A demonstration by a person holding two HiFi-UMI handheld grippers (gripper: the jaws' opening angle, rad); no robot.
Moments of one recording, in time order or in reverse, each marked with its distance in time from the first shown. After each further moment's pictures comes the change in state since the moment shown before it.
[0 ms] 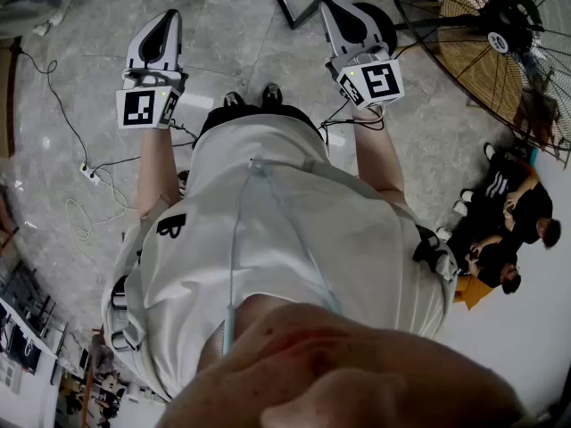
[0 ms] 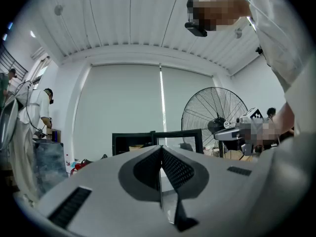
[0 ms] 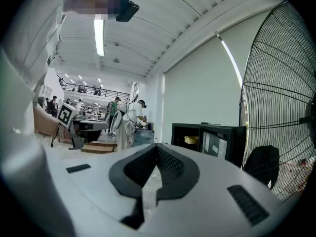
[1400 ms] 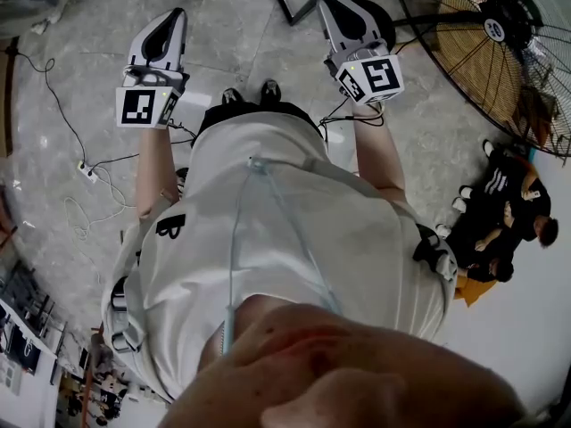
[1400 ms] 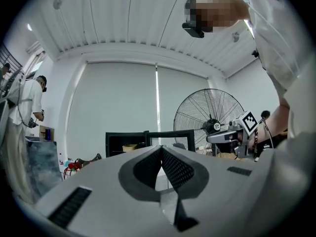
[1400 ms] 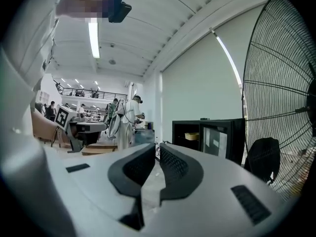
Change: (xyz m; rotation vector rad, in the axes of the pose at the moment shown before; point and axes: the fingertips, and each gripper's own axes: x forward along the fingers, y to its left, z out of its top) left arm -0.004 -0.014 0.005 -0.024 -0.032 -0.087; right arm 0.002 0.004 -0.004 0.049 0.021 0.001
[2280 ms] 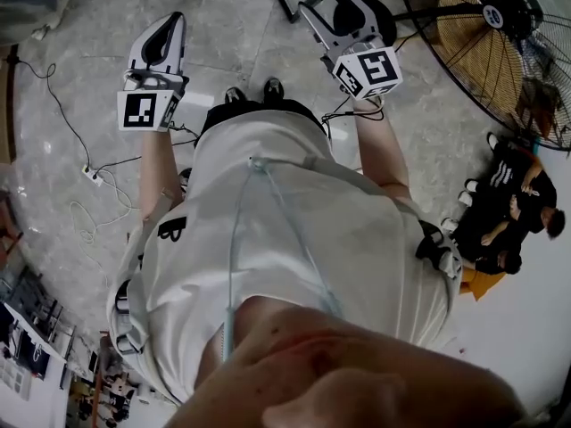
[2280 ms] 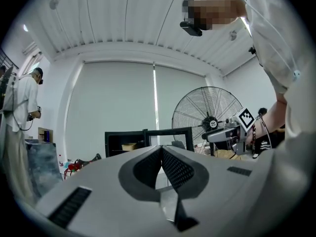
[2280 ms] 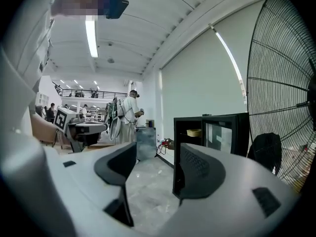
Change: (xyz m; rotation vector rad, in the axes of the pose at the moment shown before) left arm -0.010 -0.004 -0.008 0.033 0.040 -0.020; right arm 0.003 0.012 -0.006 0.034 0.024 0.006
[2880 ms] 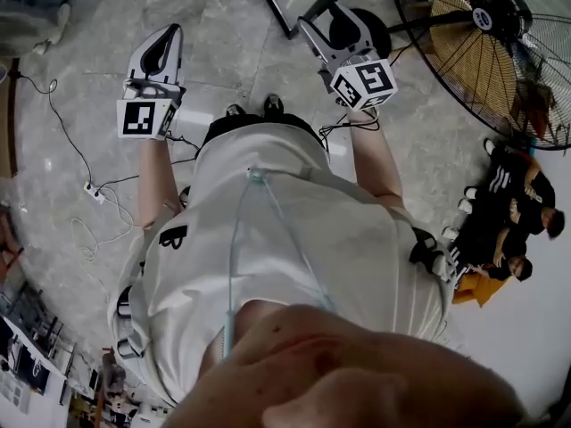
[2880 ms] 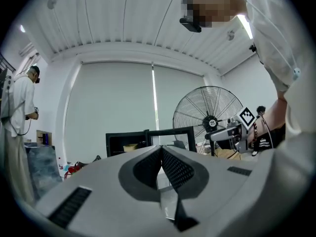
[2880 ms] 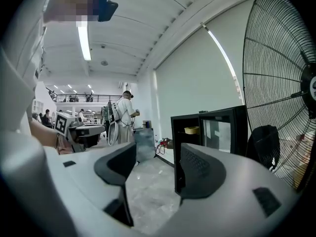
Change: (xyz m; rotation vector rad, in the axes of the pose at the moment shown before) left arm -0.008 0.019 0.003 0.028 -0.014 -0.018; right arm 0.000 0.006 -0.004 0.062 -0.004 -0.034
